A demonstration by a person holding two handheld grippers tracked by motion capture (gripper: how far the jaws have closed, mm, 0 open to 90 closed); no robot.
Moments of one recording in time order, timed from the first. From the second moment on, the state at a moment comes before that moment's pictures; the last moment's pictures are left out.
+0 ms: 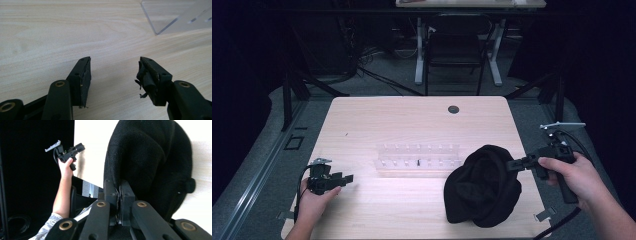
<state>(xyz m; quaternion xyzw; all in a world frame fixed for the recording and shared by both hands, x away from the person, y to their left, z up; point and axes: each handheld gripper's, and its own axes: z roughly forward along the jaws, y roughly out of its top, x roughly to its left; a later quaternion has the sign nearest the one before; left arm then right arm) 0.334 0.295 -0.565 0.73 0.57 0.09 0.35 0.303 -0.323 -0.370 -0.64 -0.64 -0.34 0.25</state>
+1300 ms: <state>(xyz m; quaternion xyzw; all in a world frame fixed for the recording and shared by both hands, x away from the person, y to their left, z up) 0.334 0.294 -0.566 0.74 0.57 0.09 0.35 0.319 -0.322 -0.295 -0.62 -0.61 -0.45 0.22</state>
